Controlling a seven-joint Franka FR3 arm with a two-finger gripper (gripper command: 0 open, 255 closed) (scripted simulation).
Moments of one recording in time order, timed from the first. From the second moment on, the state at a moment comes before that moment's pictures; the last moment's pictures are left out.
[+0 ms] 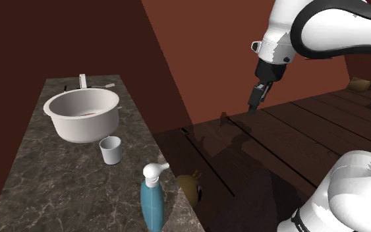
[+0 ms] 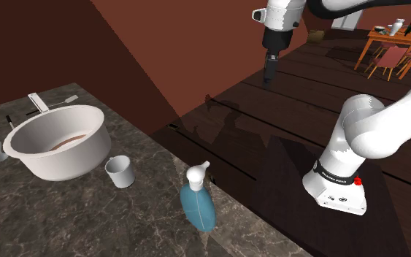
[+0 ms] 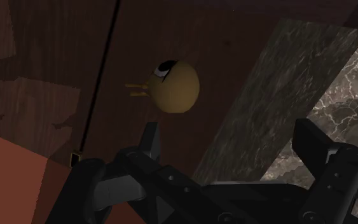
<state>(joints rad) 0.01 -0.81 0.07 -2.44 -0.09 1.66 -0.11</state>
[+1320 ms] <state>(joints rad) 0.14 -0.78 0.48 -2.70 0.24 2.17 0.42</state>
